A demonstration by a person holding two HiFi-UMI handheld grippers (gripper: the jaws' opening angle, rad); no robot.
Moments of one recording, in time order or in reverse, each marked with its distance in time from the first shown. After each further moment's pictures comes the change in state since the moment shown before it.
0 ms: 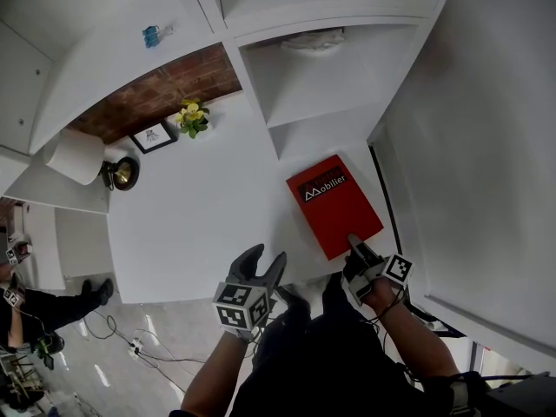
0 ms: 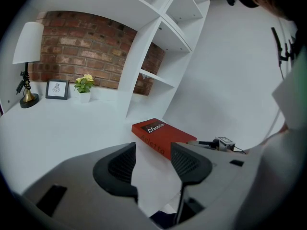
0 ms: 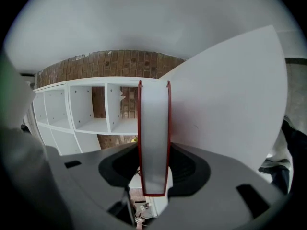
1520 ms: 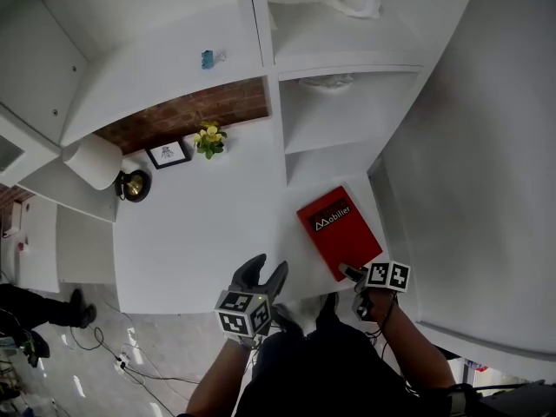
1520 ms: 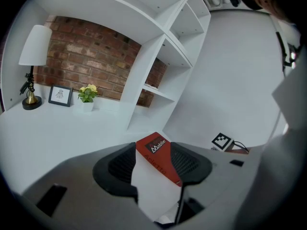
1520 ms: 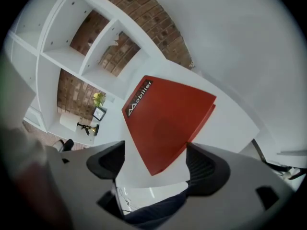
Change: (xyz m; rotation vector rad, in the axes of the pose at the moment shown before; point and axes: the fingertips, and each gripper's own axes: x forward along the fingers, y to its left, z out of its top) left arm -0.021 0.005 0.034 -0.036 -0.122 -0.011; right arm -0.017 -0.014 -0.016 -0.492 0.347 -0.593
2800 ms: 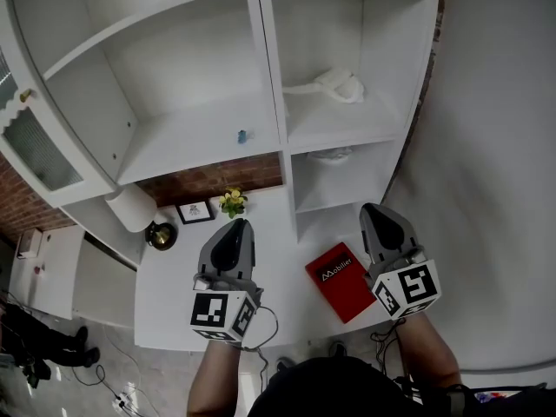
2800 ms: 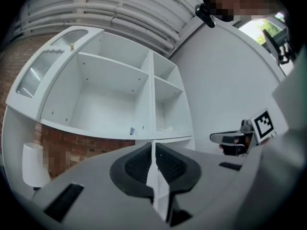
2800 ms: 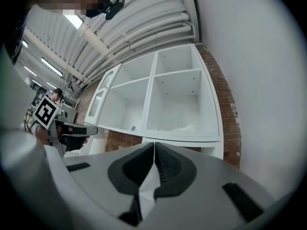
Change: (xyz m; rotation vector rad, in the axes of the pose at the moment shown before) left arm -0.137 -0.061 0.294 0.393 -0.678 0.156; right arm -0.285 0.331 0.181 -1.081 -1.103 0.211
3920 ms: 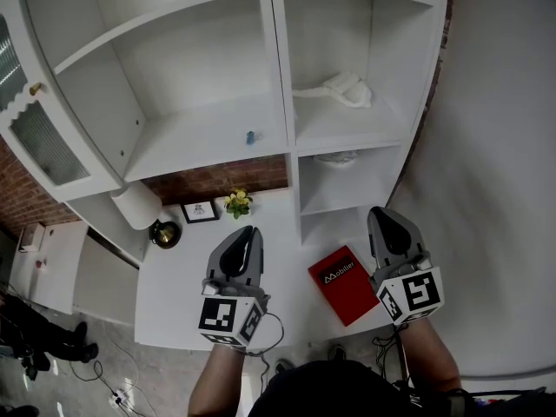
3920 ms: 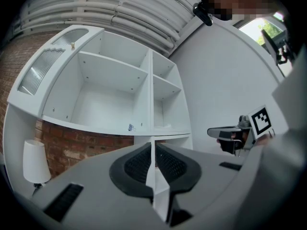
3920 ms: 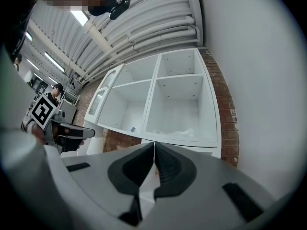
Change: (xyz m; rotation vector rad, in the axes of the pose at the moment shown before) left arm -0.008 -0.007 -0.009 -0.002 0.017 -0.004; right arm -0.005 0.000 0.010 -0.054 -0.015 -0.014
